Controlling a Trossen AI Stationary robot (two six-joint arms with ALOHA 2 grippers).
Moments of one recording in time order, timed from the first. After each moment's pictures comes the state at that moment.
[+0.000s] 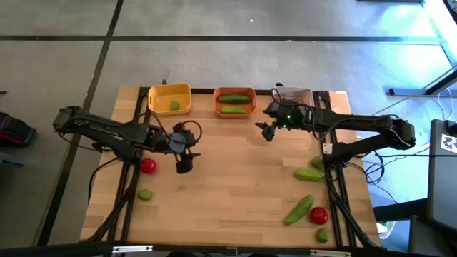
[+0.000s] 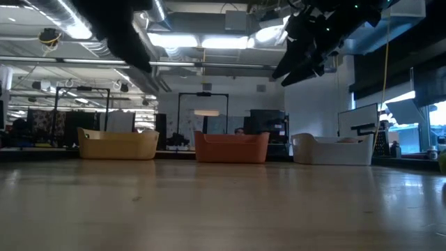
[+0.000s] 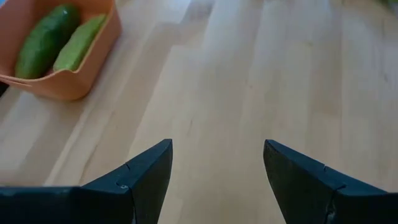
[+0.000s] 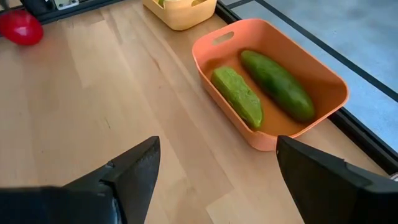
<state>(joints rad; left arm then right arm) -0.16 1.13 0.87 -0.59 -0.34 -0.31 -0.24 1.21 0.89 -0.30 0.18 0.18</state>
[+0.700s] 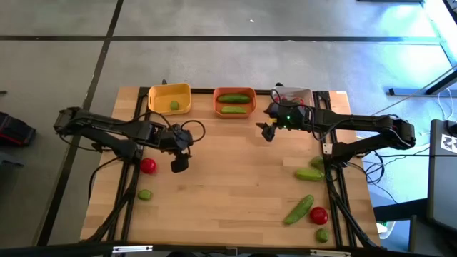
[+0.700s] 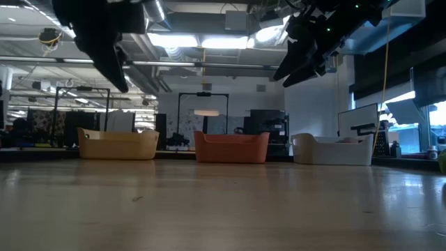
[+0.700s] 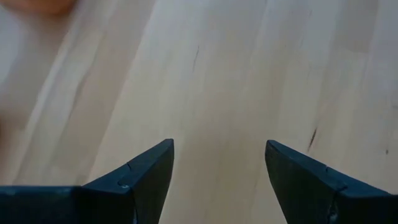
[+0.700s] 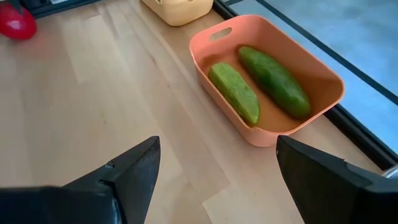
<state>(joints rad) -0.08 1.16 0.88 -0.81 -0.19 -0.37 -0.24 1.22 0.89 -0.31 0.21 0.18</state>
